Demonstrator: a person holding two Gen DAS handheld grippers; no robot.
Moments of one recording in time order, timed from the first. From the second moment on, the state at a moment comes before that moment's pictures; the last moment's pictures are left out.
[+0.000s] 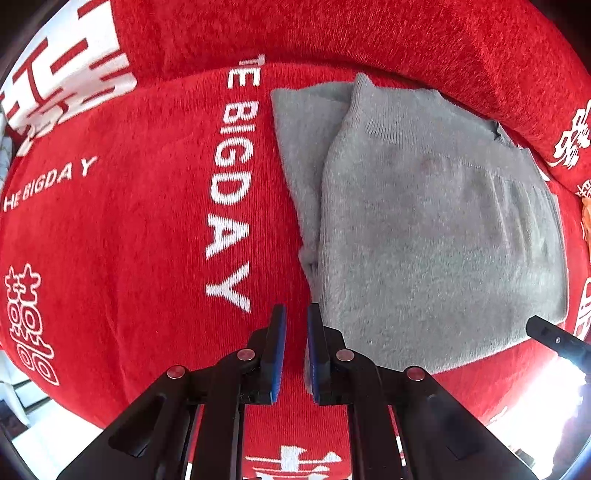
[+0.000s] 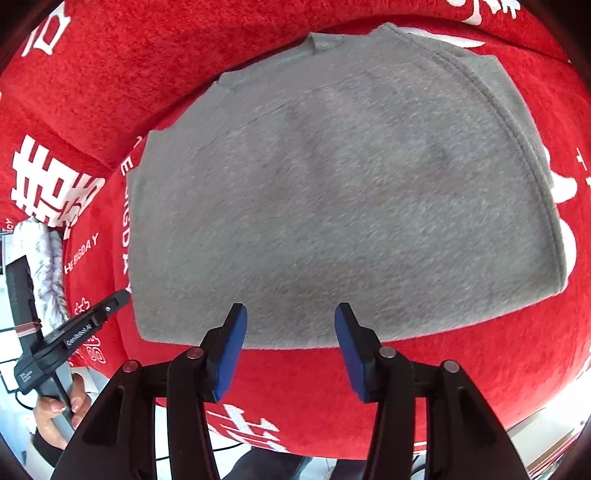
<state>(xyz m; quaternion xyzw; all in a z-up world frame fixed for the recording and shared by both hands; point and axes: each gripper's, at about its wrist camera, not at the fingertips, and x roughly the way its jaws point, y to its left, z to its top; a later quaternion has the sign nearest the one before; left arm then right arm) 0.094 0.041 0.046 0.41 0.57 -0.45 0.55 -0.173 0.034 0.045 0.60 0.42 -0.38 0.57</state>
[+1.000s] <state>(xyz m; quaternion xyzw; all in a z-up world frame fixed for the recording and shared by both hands) 0.112 0.077 0.053 0.39 0.59 -0.40 0.58 -0.123 0.059 0.035 0.52 0.51 -0.37 0.57</state>
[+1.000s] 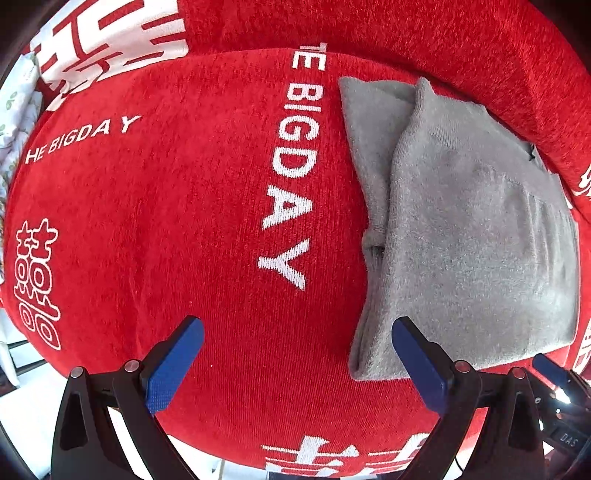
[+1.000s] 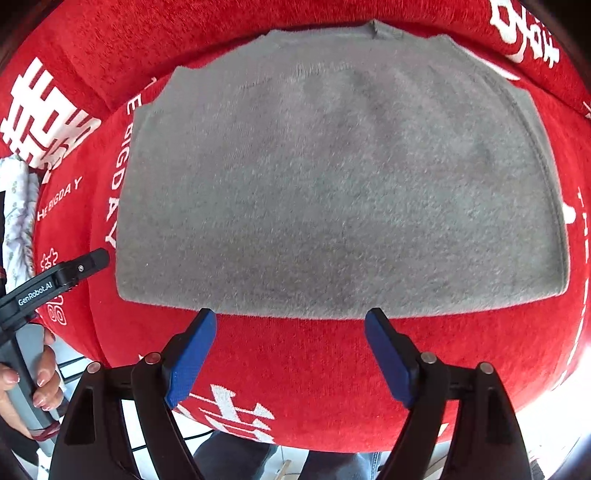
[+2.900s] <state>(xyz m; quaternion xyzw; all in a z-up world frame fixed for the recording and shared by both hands) 0.093 0.054 0.013 0.37 0.62 -0.42 0.55 -0.138 0.073 -0.055 0.86 0.06 -0.25 0.45</state>
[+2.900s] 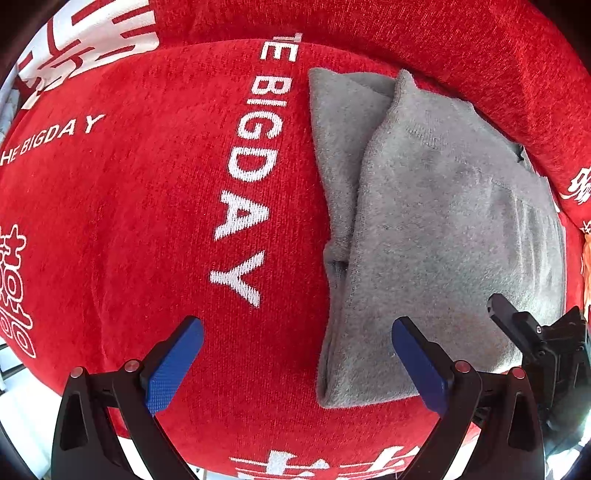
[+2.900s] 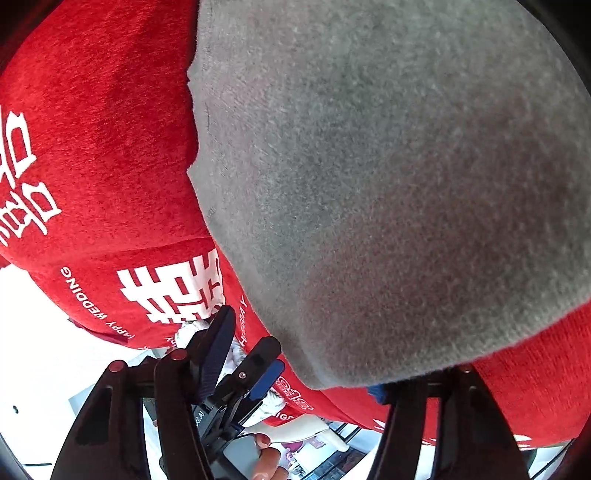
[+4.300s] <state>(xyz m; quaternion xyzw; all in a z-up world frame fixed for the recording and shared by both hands) 0.055 -0.035 -0.001 0.34 0.63 -0.53 0.44 -0.191 -0.042 0.032 0.61 0.35 -0.33 0.63</state>
